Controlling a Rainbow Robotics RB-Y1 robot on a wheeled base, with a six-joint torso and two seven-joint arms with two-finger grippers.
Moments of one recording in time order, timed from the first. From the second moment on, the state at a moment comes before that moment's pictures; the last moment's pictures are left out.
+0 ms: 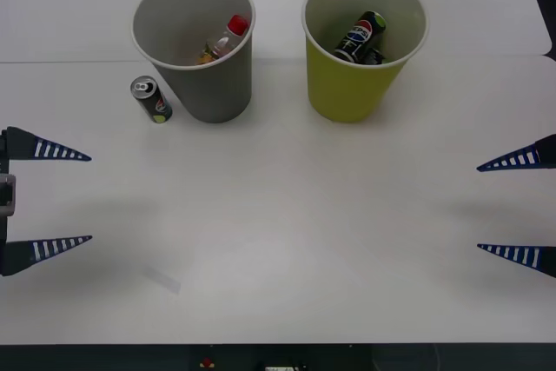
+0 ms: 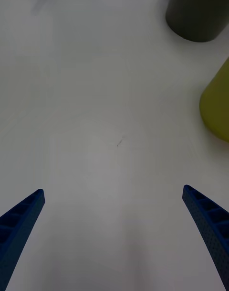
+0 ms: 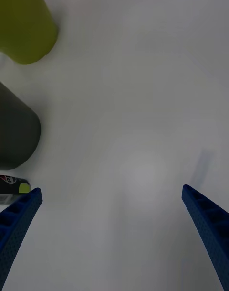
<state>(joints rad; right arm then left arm) 0.26 -1.13 -0.26 -2.01 1.31 -1.13 -0.09 0.30 1.14 0.29 -2.01 -1.28 -1.07 -0.08</state>
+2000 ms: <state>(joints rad) 0.26 -1.13 -0.26 -2.01 1.31 -1.13 -0.09 0.24 0.90 -0.07 -1.42 -0.36 -0.82 -0.58</state>
